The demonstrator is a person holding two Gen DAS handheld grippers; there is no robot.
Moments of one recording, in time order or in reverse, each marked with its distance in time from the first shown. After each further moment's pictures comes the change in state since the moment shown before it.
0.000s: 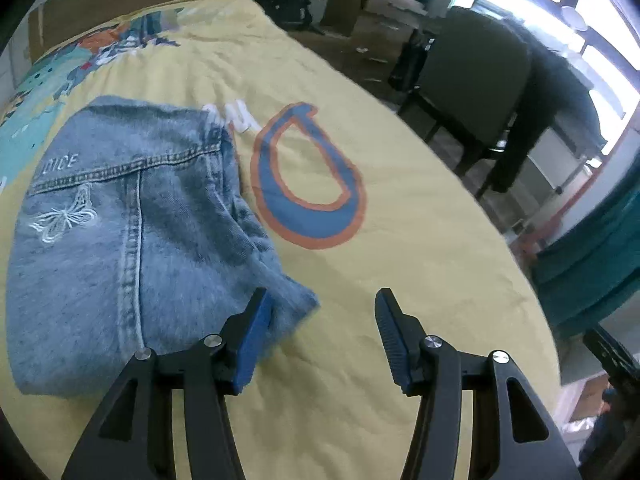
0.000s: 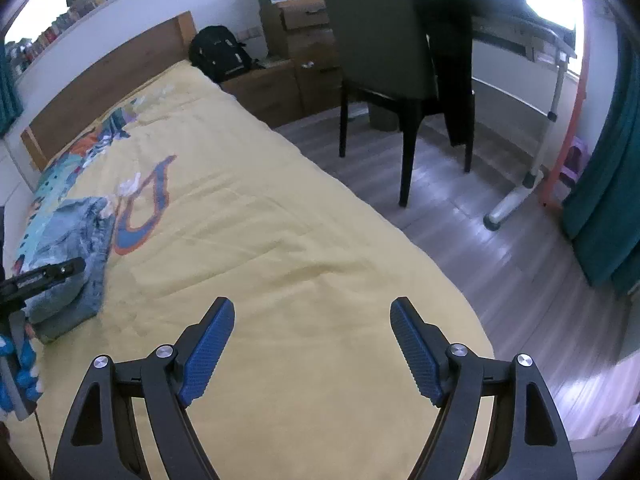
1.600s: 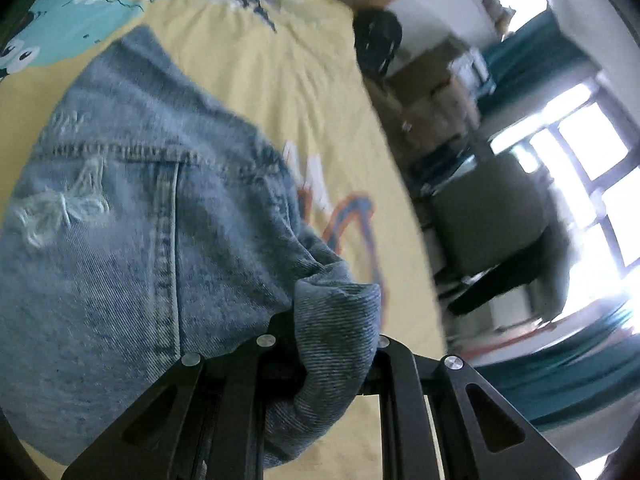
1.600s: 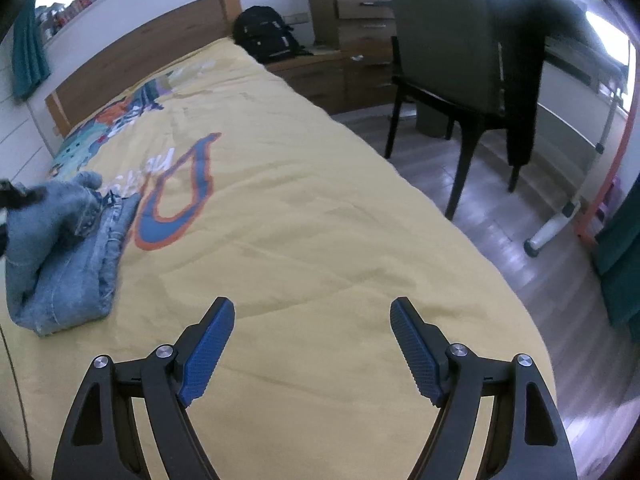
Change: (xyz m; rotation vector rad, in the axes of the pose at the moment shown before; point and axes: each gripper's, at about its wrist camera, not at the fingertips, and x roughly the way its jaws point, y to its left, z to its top) left arm -0.051 0.172 0.057 -0.513 -0.095 -0.178; right arm 0.073 0.064 0.019 -0.110 0.034 0.067
